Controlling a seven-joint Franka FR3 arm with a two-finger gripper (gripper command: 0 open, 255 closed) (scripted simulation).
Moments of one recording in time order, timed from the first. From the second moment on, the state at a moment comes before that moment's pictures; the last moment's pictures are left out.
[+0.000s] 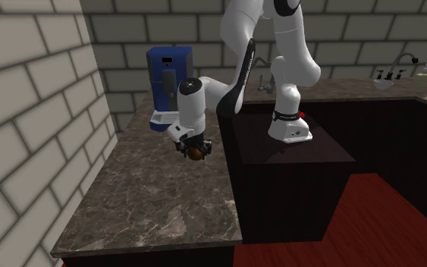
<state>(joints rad) 0.38 0.38 0.21 -2.17 -0.46 2.35 -0.48</state>
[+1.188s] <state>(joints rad) 0.36 0.19 0.25 -2.16 -0.35 2.17 -0.59</state>
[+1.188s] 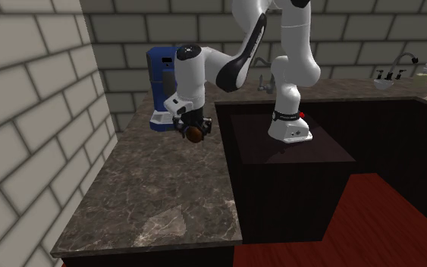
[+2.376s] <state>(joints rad) 0.36 0.06 0.26 -2.07 -0.28 1.96 -0.68</state>
